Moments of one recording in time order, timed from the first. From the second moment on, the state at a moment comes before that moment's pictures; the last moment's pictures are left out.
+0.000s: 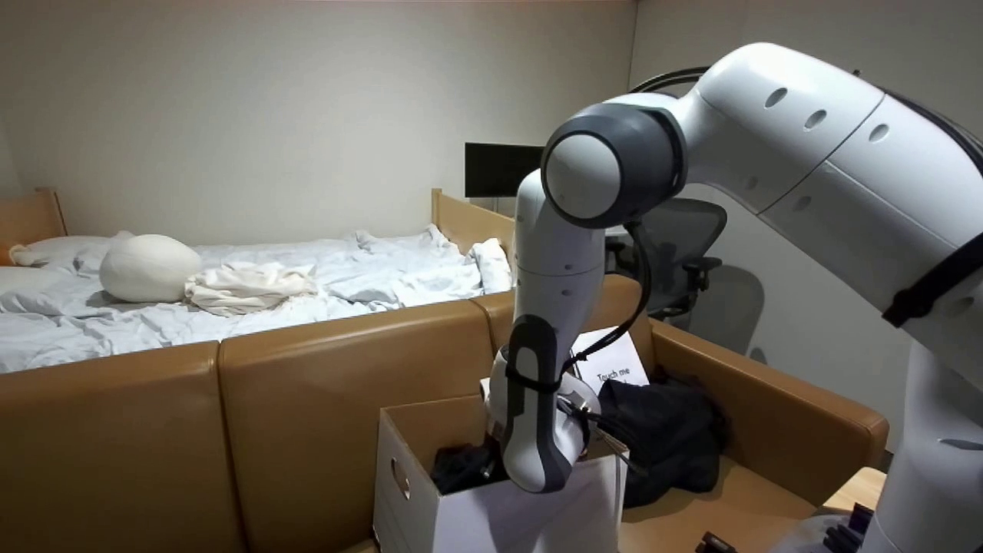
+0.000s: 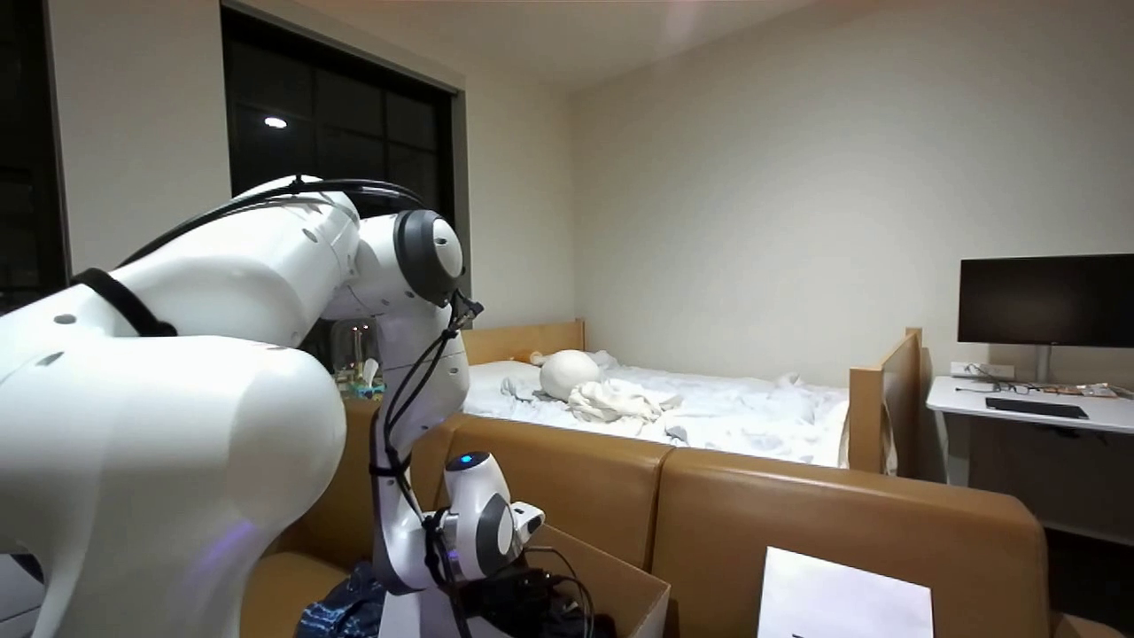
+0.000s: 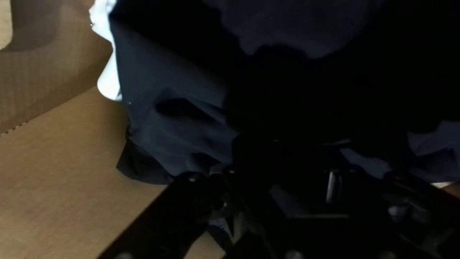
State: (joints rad) arm 0.49 0.96 -0.24 -2.18 -0.06 3.41 -0.10
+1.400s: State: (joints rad) arm 0.04 0.70 0.14 -1.97 -0.15 2.67 -0.25
